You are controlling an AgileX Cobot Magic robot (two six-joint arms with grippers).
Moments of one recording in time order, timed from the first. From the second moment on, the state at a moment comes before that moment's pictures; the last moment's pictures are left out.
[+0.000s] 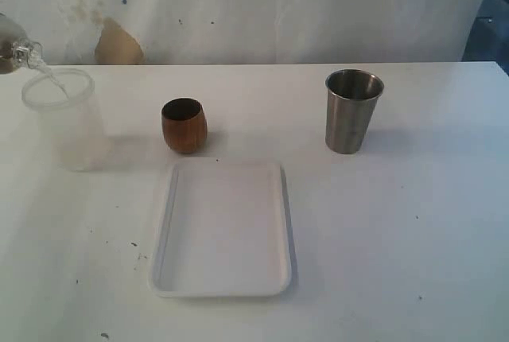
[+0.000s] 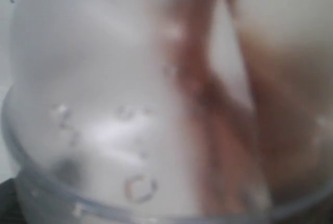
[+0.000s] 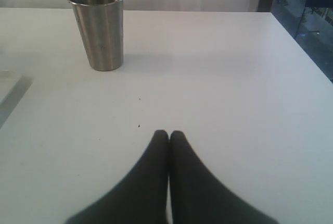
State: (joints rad) left arm 0.19 1.81 -1.04 0.30 -0.49 1.57; right arm -0.05 0.01 0.00 -0.13 0.34 0.14
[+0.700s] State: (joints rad) left arm 0.19 1.81 -1.10 0.30 -0.46 1.63; right arm -0.05 0.01 0.00 -0.13 0.34 0.14
